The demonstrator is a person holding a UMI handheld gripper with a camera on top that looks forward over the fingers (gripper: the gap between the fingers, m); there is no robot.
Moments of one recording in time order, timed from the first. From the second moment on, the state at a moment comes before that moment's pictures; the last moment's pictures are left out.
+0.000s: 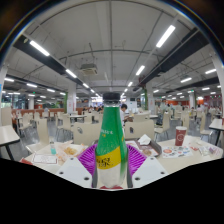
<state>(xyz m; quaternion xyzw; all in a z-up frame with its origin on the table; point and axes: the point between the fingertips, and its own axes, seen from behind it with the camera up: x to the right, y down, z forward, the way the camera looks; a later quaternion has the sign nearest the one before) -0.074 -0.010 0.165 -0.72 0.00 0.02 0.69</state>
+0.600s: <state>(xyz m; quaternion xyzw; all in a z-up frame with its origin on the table) -0.061 -0.002 0.089 -0.75 0.01 -0.01 0.67</state>
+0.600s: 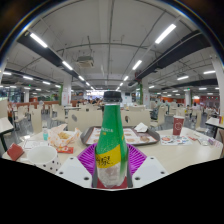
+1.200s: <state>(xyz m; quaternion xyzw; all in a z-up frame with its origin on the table) -0.056 -0.139 0.127 -0.77 -0.01 -0.02 0.64</state>
